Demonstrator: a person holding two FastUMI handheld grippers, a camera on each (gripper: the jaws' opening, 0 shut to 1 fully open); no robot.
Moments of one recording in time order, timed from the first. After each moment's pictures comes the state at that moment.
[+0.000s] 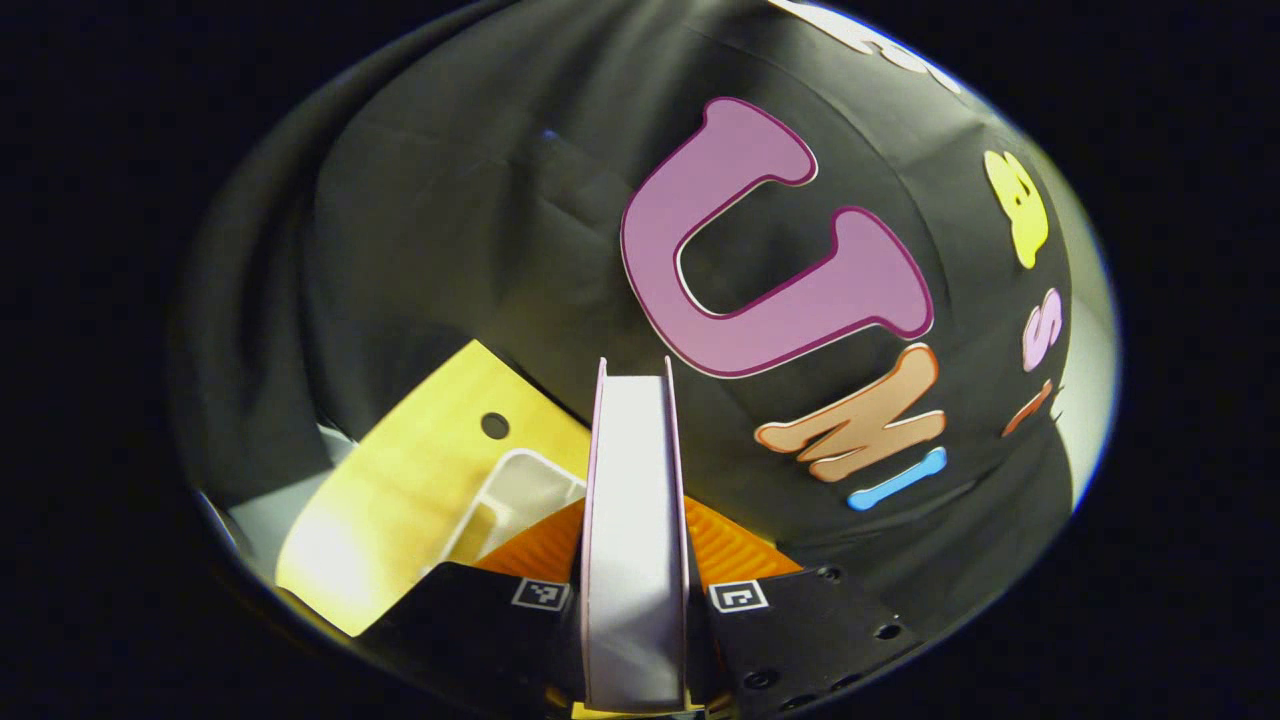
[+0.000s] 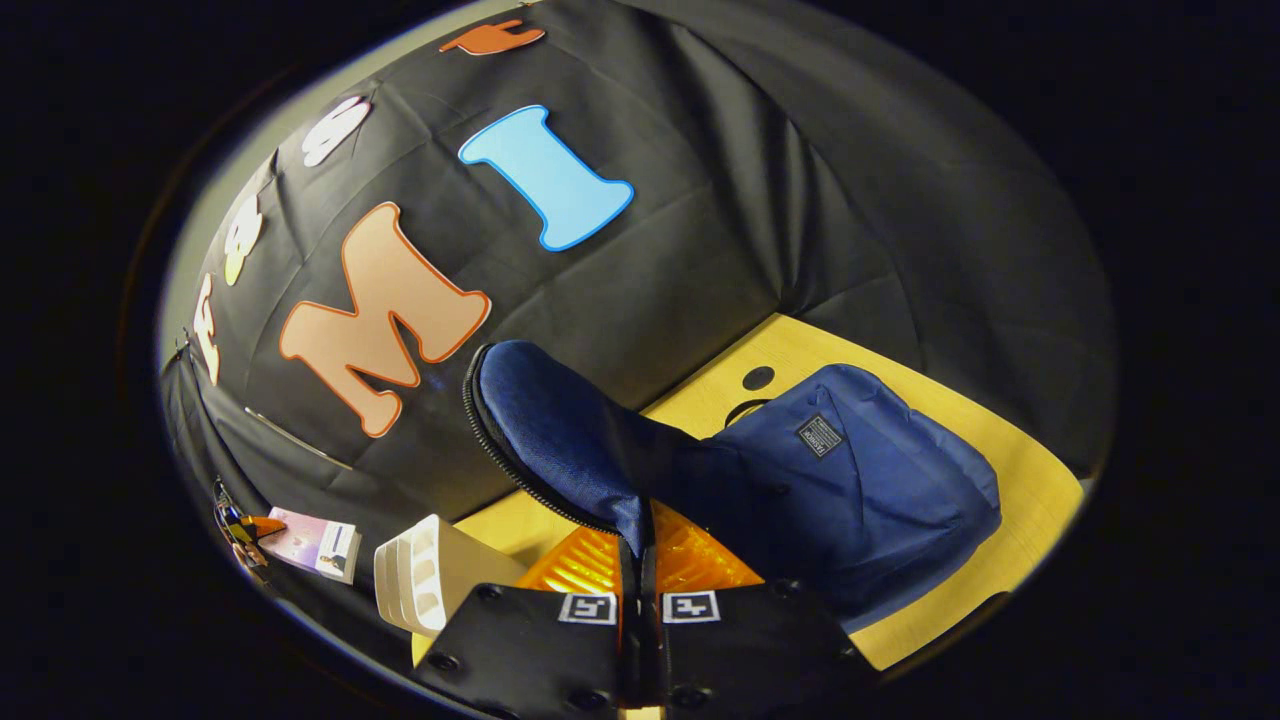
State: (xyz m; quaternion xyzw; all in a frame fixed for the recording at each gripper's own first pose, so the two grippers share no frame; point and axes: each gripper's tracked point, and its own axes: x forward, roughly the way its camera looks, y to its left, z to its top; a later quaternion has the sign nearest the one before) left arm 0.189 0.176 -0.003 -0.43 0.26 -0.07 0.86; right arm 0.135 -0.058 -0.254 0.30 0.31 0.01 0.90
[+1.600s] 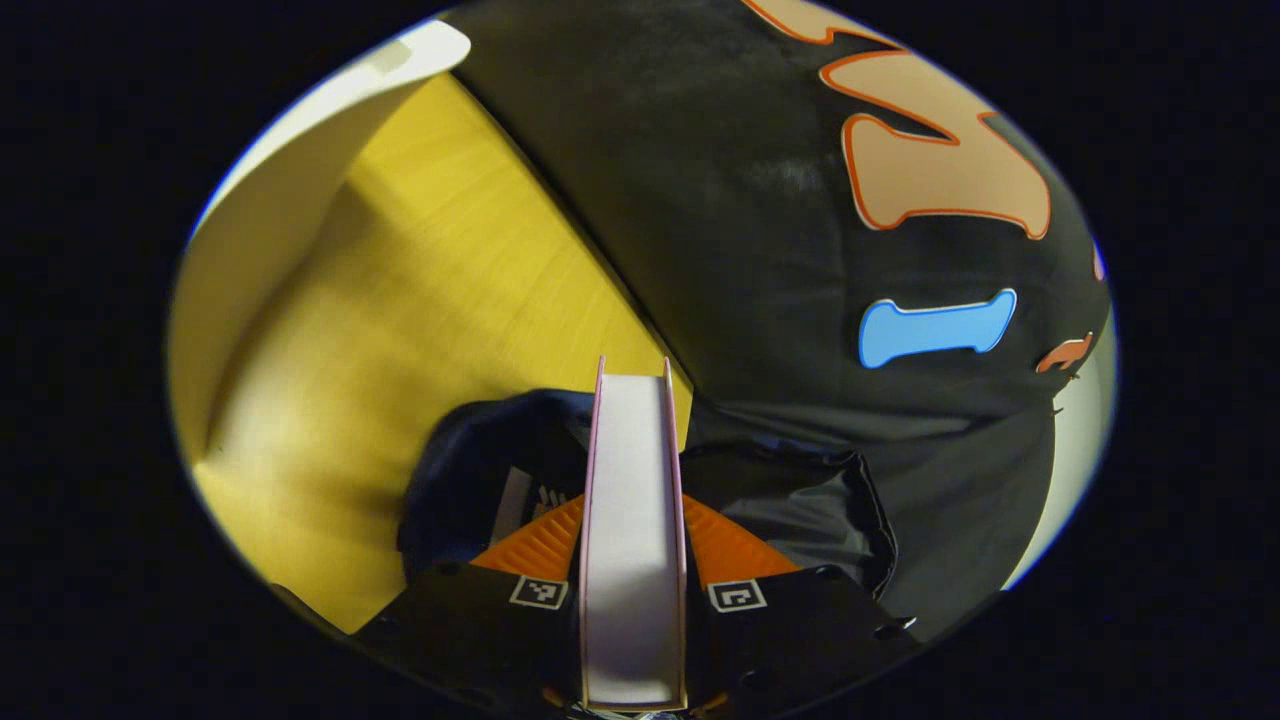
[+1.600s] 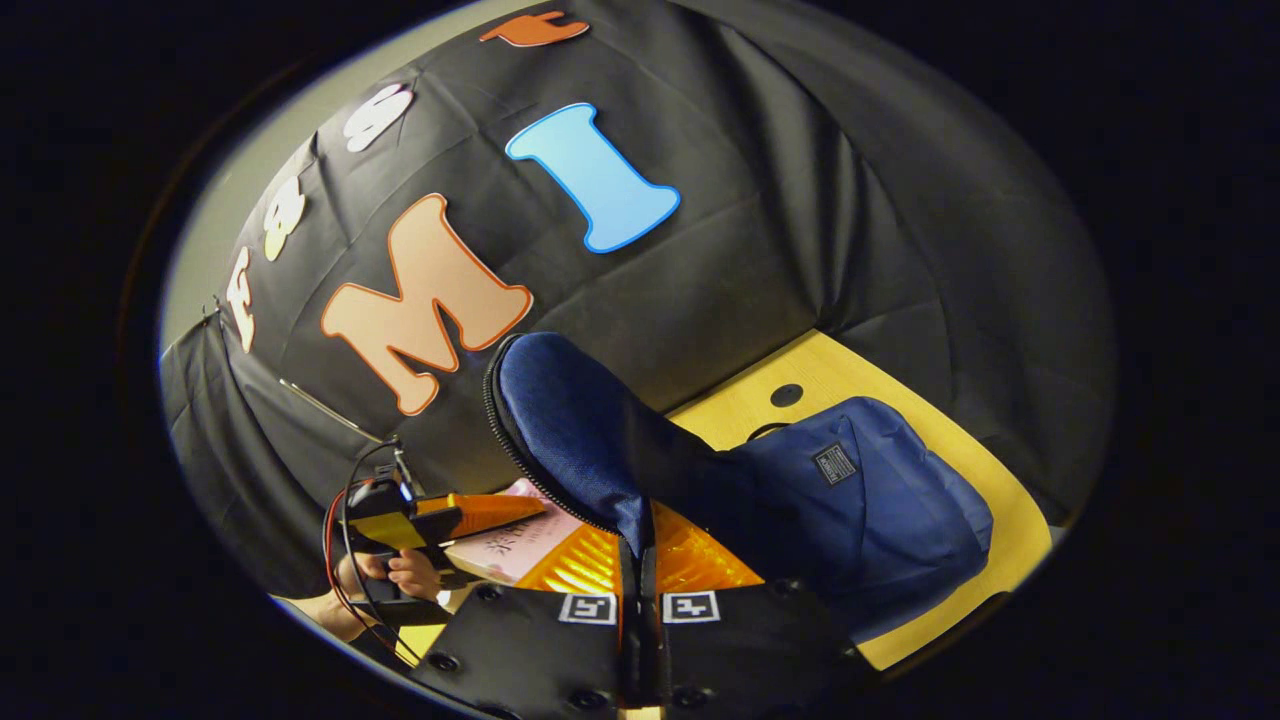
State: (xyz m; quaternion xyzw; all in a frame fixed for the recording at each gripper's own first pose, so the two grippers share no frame) left arm 0.185 -0.364 -0.197 -0.52 0.44 -0.18 0.70; right arm 0.135 -0.060 -0.242 0.27 0.30 0.08 0.91
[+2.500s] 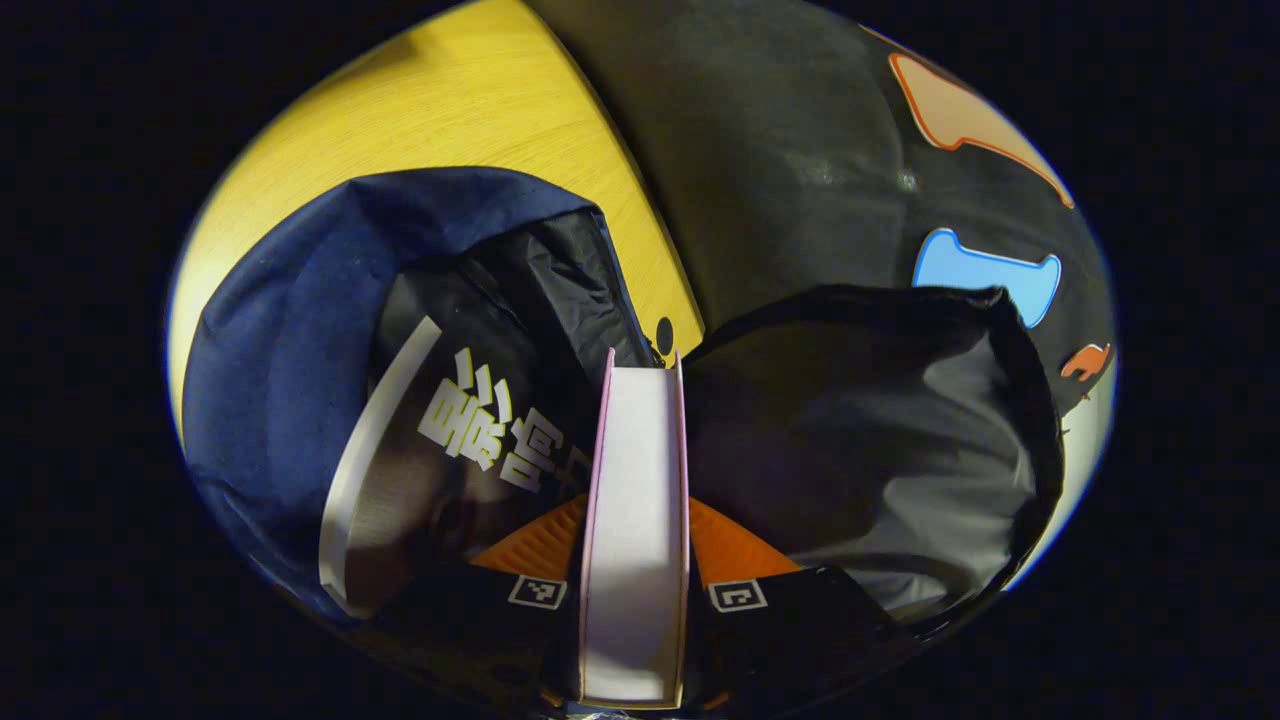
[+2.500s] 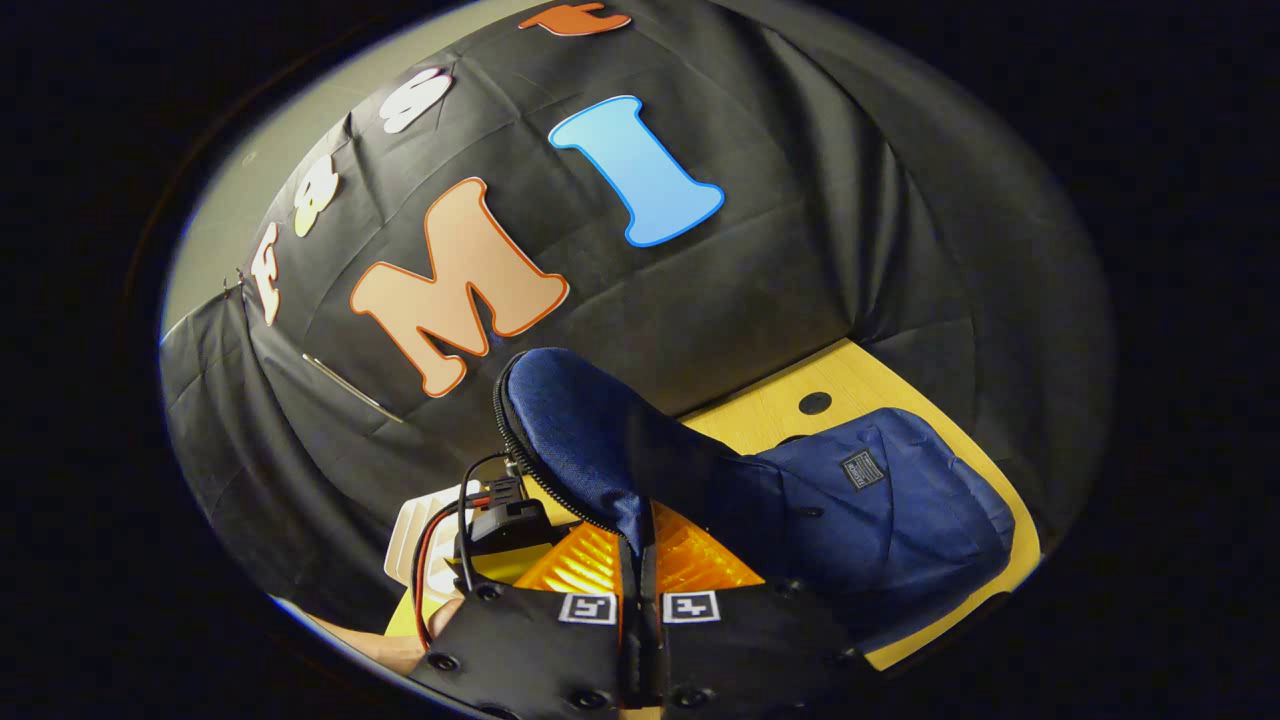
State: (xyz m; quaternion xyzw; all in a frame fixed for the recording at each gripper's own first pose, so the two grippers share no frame) left arm 0.151 -0.485 -0.238 -0.55 0.47 -0.17 0.66; right arm 0.137 -0.044 -0.241 0.25 0.30 0.13 0.91
